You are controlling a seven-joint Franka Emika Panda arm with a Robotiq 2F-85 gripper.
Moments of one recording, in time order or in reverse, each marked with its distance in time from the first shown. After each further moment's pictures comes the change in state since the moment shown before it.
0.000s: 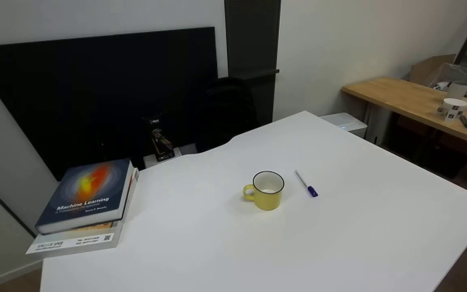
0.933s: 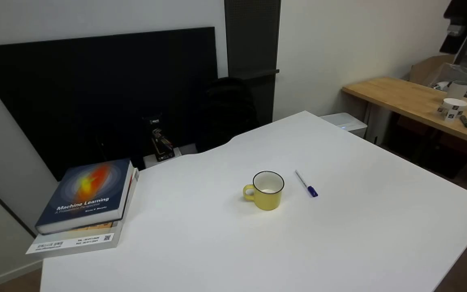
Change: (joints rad) arm -0.082 0.164 -0.122 -0.141 0.012 0.200 -0.074
